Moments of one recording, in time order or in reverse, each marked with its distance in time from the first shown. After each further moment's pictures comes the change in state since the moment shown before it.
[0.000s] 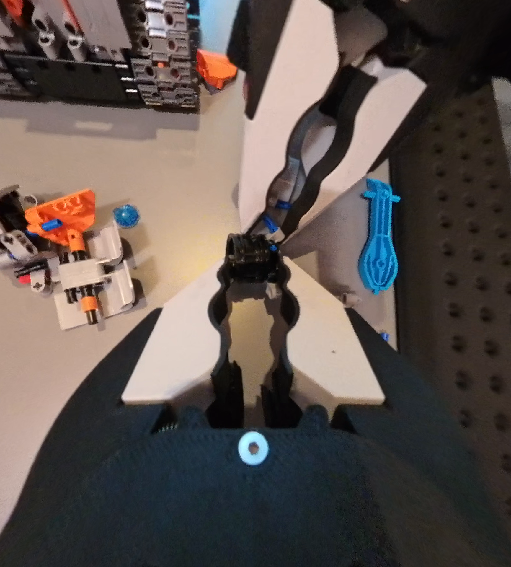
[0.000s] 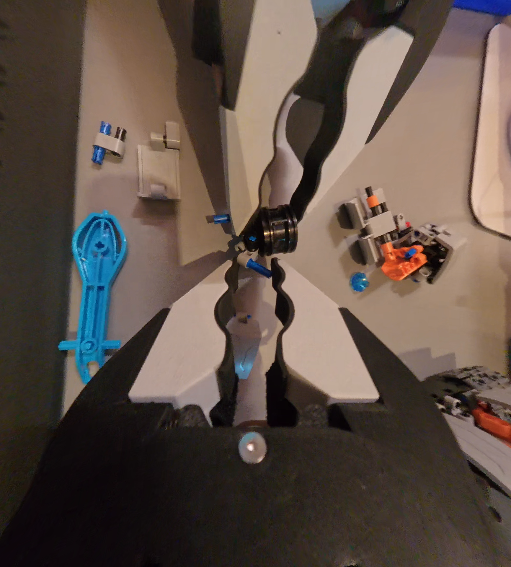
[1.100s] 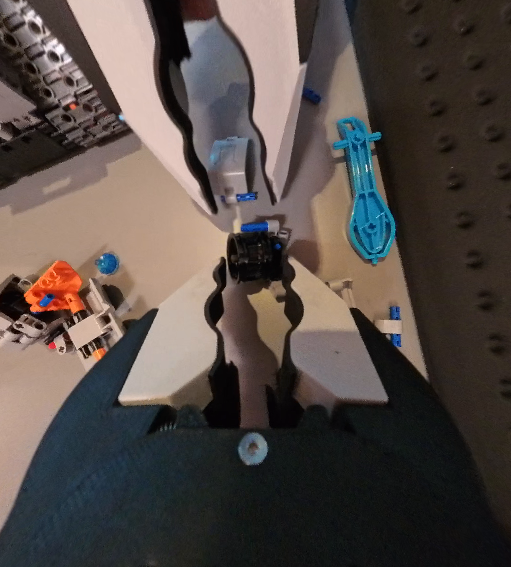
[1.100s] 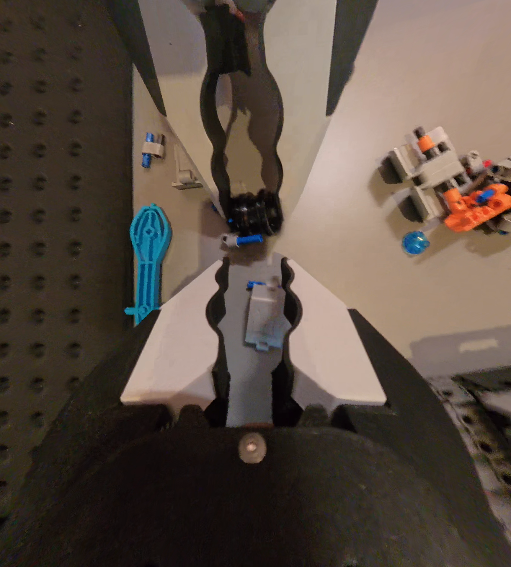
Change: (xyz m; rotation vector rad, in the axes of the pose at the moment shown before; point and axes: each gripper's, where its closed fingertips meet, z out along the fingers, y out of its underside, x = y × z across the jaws) left arm 0.018 0.007 0.011 -0.146 -0.015 0.368; right arm -0.014 0.015 -0.018 0.003 -0.216 0.234
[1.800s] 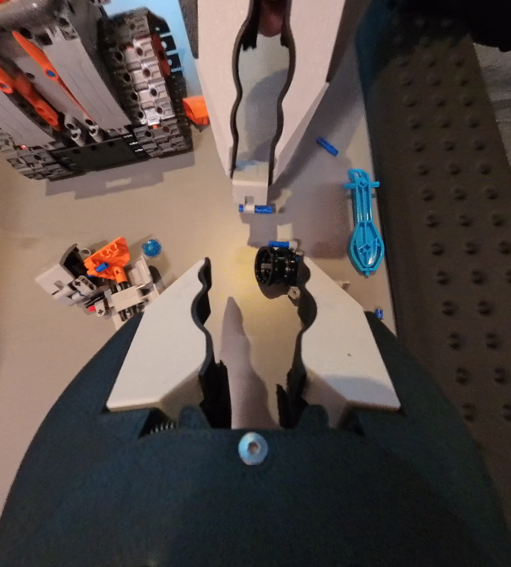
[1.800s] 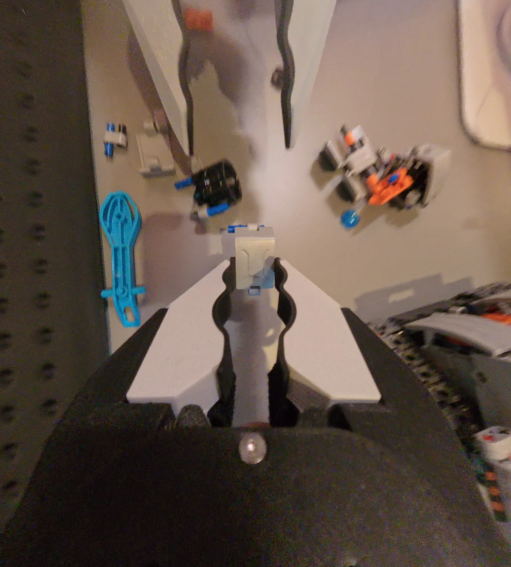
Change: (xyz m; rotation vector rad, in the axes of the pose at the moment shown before) left arm -0.018 -0.013 -0.040 0.122 -0.046 -0.142; right arm 0.016 -0.002 -0.030 0.045 0.201 -0.047
